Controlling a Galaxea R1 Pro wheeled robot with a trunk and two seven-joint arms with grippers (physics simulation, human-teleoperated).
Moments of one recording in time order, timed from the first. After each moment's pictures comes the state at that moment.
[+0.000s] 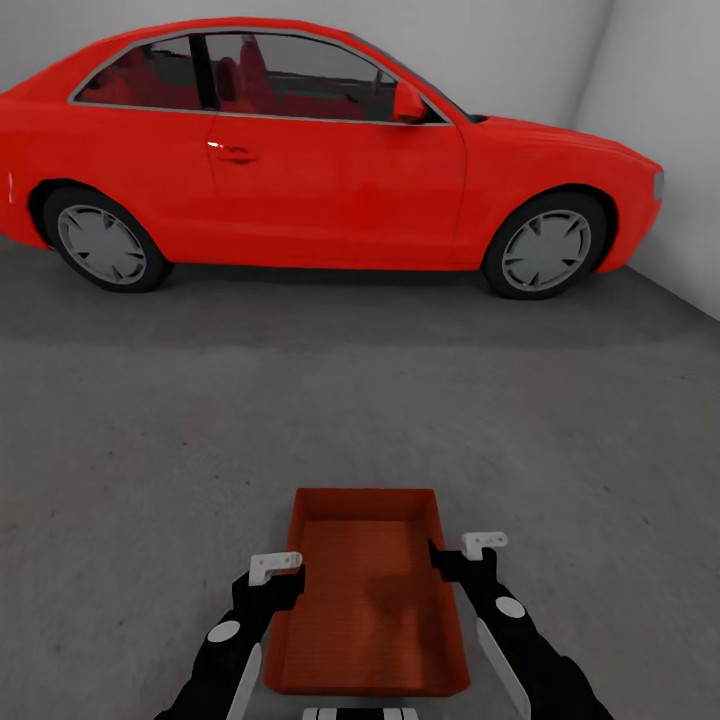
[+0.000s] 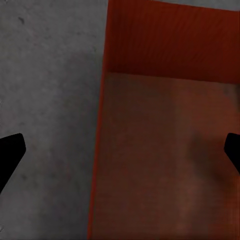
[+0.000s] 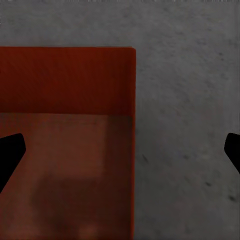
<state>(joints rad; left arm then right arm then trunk) -0.21 -0.17 -0.02 -1.18 -0.03 0.31 0.08 -0.40 -0.02 0.19 -0.85 -0.15 0.02 -0.08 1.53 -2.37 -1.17</state>
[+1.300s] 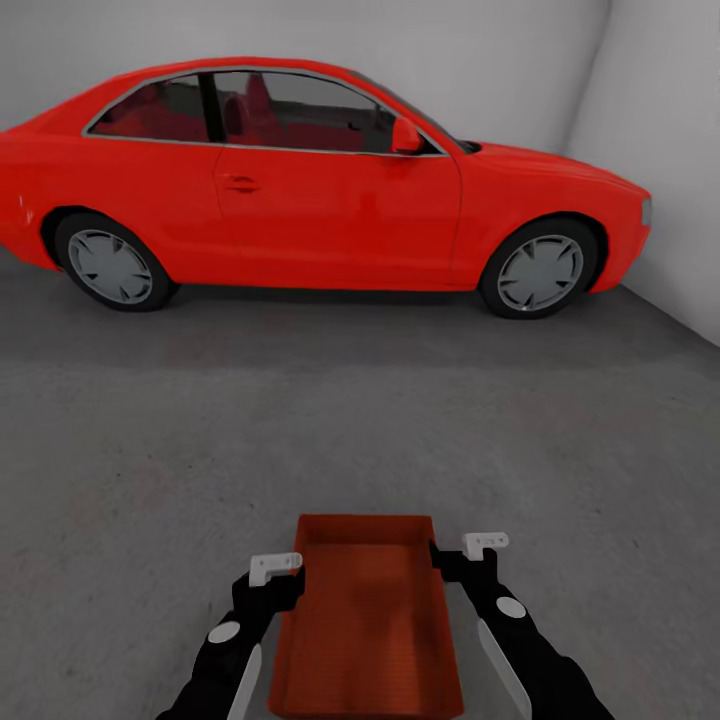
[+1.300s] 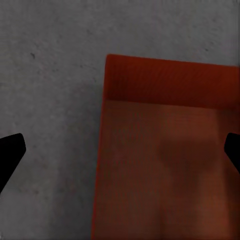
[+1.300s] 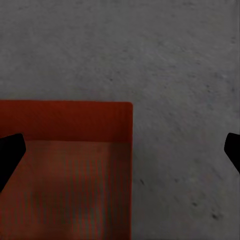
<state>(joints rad) -0.21 -0.17 -0.02 -1.18 -0.03 0.31 0.08 -0.40 -0.02 0.19 -0.84 -0.15 0.02 -0.08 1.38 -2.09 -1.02</state>
